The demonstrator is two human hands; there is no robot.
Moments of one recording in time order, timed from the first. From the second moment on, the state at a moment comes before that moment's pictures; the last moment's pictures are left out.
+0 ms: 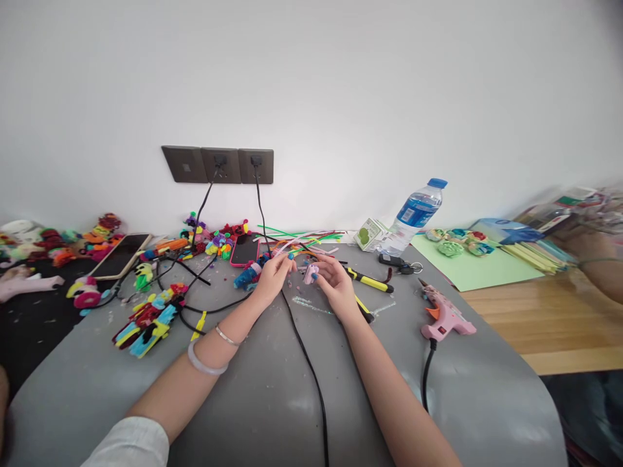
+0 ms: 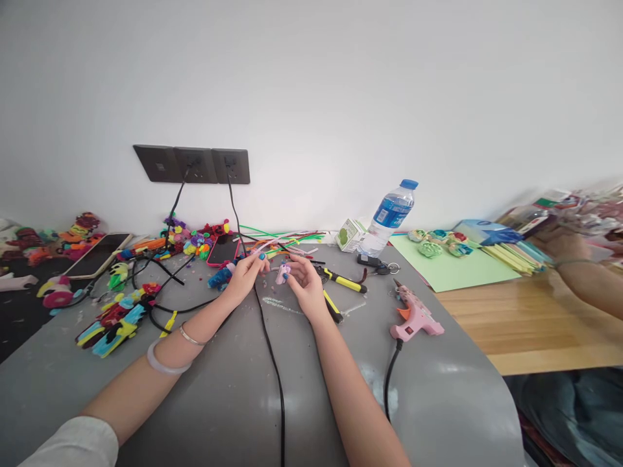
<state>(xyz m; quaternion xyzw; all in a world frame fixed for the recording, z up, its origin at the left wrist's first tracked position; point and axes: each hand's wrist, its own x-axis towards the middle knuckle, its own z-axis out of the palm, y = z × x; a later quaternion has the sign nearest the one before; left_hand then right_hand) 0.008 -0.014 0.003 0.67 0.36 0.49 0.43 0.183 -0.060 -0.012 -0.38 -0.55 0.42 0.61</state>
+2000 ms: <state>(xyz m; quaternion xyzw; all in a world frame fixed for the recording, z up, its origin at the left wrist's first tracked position) 0.001 -0.012 0.010 0.65 0.40 0.61 0.21 0.164 0.015 -0.005 -0.51 -0.76 0.13 0.38</state>
